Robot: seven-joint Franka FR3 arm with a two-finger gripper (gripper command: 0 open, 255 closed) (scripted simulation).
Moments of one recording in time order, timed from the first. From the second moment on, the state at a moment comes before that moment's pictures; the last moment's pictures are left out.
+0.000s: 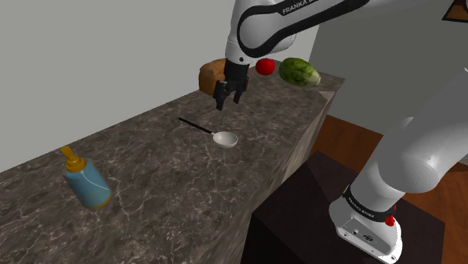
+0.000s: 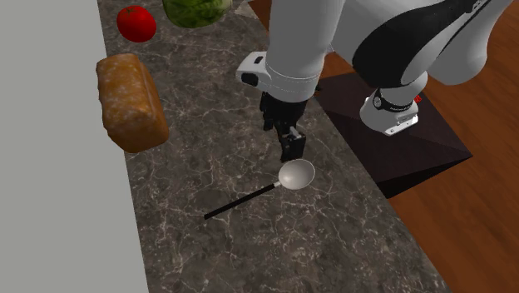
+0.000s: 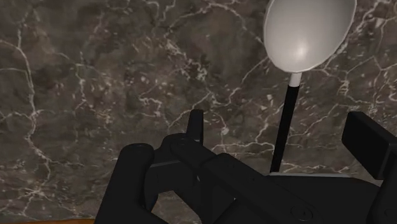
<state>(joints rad) 0.10 -0.18 0.17 -2.26 0.15 2.21 0.07</state>
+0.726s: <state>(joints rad) 0.15 0.14 0.22 -2.11 0.05 2.38 0.19</state>
